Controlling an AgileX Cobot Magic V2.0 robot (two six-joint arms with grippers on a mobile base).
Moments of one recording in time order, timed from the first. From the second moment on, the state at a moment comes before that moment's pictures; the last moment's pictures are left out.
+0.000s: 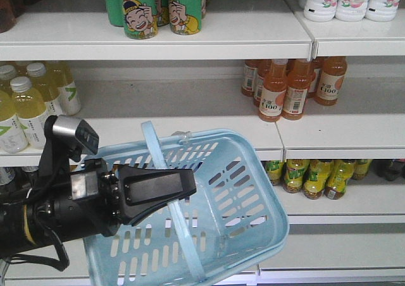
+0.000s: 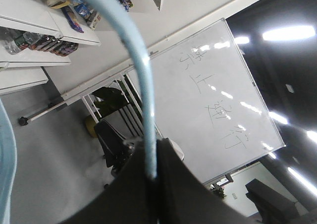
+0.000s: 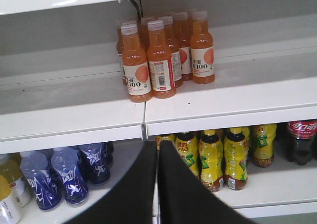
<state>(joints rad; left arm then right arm) -0.39 1.31 -0.56 1.05 -1.14 -1.93 0.05 -0.01 0.03 -0.23 0.19 0.36</state>
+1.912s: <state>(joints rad) -0.39 1.31 -0.56 1.05 -1.14 -1.93 0.05 -0.01 0.03 -0.23 0.19 0.36</state>
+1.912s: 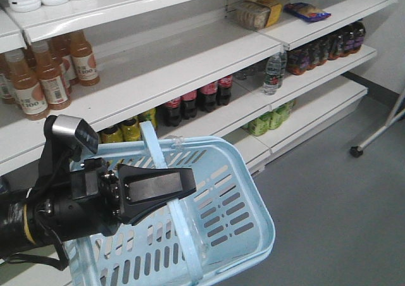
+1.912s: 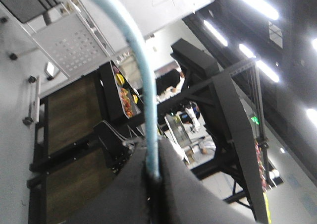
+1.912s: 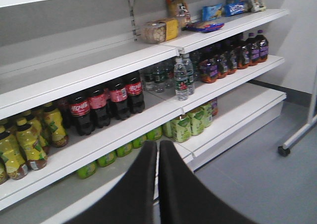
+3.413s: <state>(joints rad) -0.39 1.31 -0.56 1.05 -1.14 -1.93 0.05 -0.01 0.03 -0.23 0.19 0.36</state>
